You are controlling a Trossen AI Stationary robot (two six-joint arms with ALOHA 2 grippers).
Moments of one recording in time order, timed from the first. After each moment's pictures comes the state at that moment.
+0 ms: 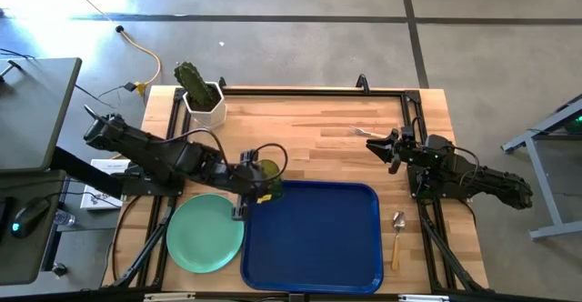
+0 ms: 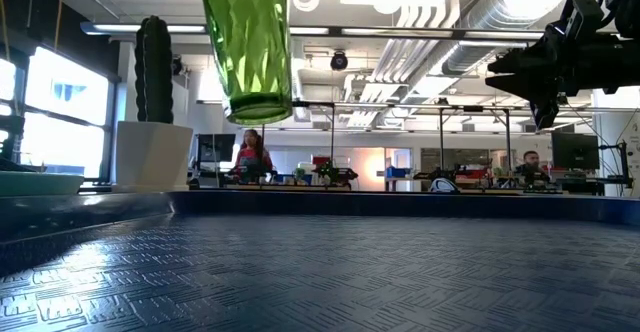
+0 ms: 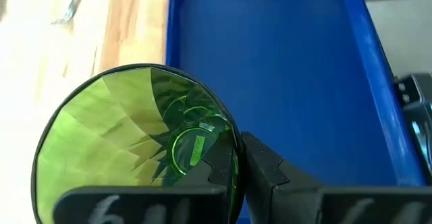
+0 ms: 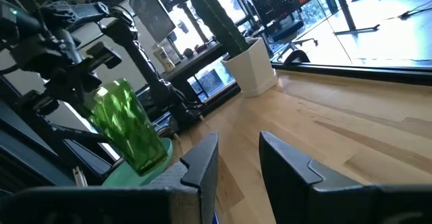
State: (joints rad) left arm -0.35 1.41 1.35 -0.80 -0.22 -0.15; right arm -0.31 0.01 0.01 0.02 -0.06 0.54
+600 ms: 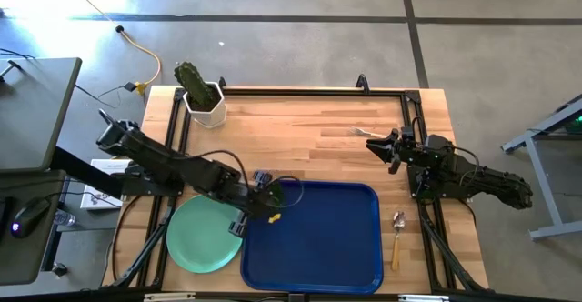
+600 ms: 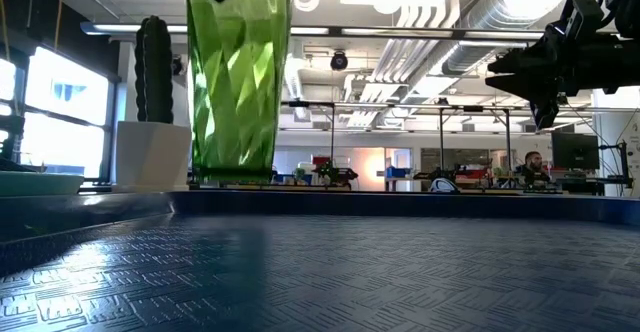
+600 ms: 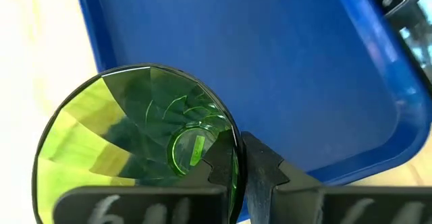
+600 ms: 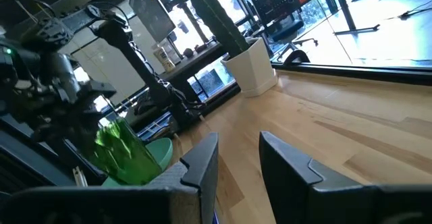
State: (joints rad) left arm -0.40 1.57 1.35 -0.81 -0.11 0.06; right arm -0.31 0.01 0.01 0.02 -0.06 0.54
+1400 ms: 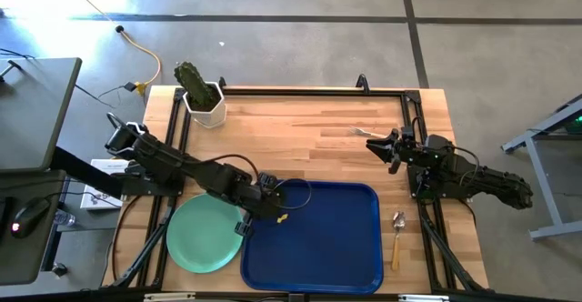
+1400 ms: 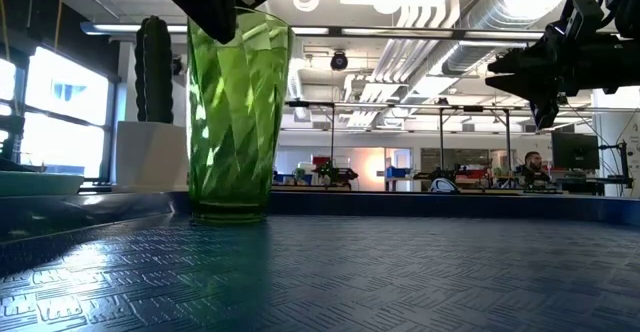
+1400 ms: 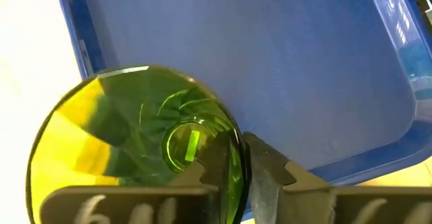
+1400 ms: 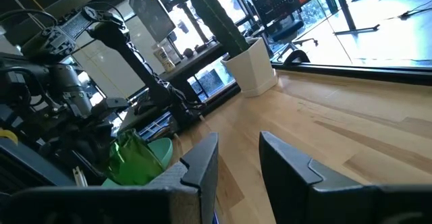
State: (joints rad) left arm -0.37 1.65 1.35 -0.81 -0.07 0.04; right arm -0.31 0.01 0.01 0.02 -0.06 0.54
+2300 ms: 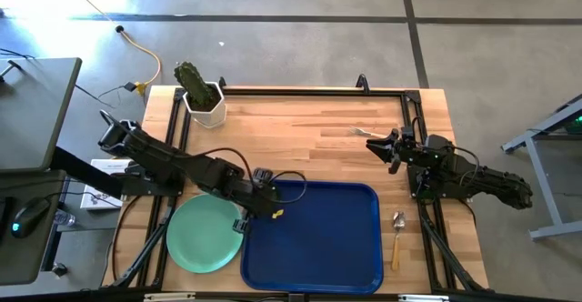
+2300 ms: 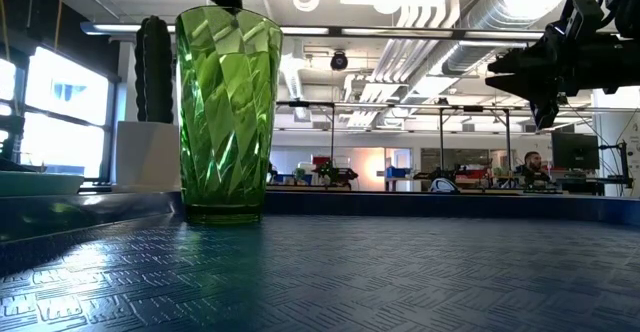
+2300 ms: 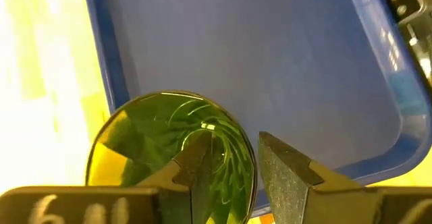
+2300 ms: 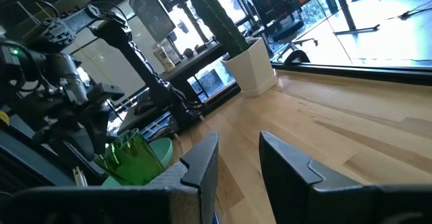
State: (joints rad) left arm -0.37 1.57 1.35 -0.81 -0.09 -0.01; right arm -0.31 0.01 0.01 0.02 -0.06 0.54
